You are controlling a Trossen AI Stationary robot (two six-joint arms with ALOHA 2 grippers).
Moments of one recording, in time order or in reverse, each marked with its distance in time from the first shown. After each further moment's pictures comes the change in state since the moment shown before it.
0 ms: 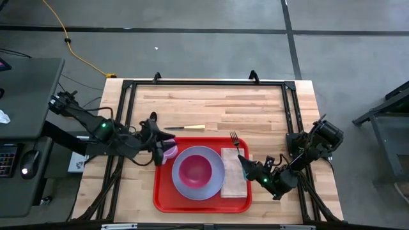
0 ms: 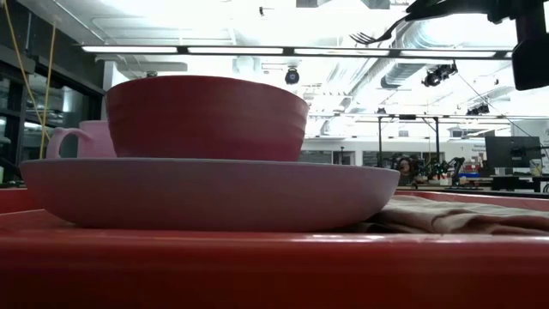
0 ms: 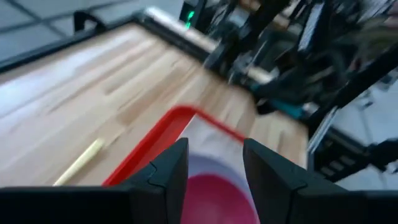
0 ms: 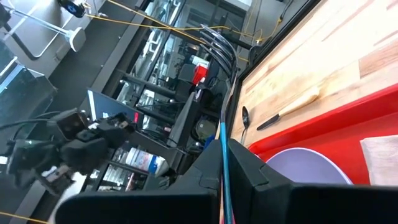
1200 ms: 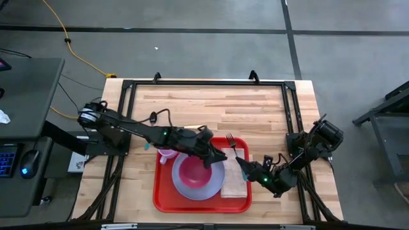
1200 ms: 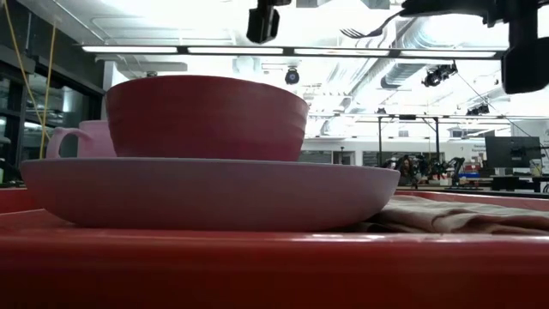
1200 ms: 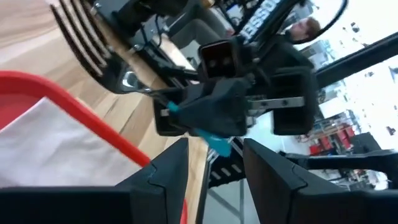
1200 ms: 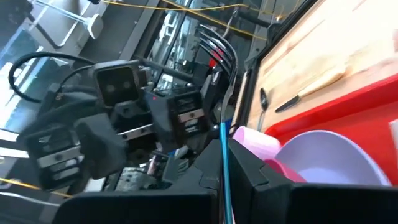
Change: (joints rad) left arm 0.306 0.564 0.088 0.749 0.655 -0.155; right arm -0.015 -0.003 -0.039 0.001 -0.123 0.086
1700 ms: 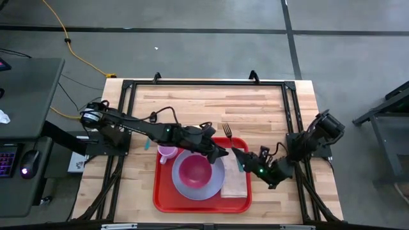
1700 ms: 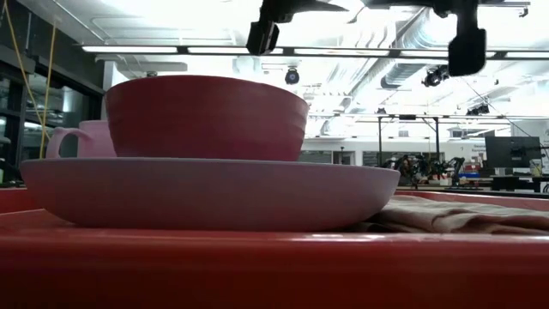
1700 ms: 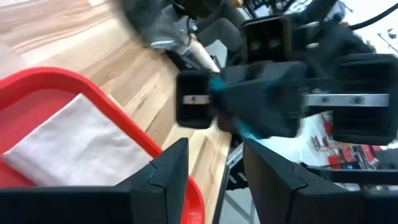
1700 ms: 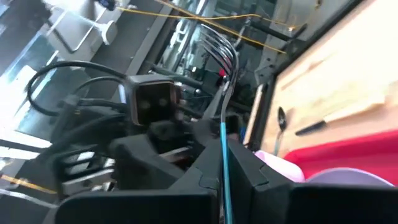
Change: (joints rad) left arm 0.032 0.024 0.053 -0.121 -0.016 -0.044; right arm -0.113 -0.082 0.001 0.000 -0.122 -0.101
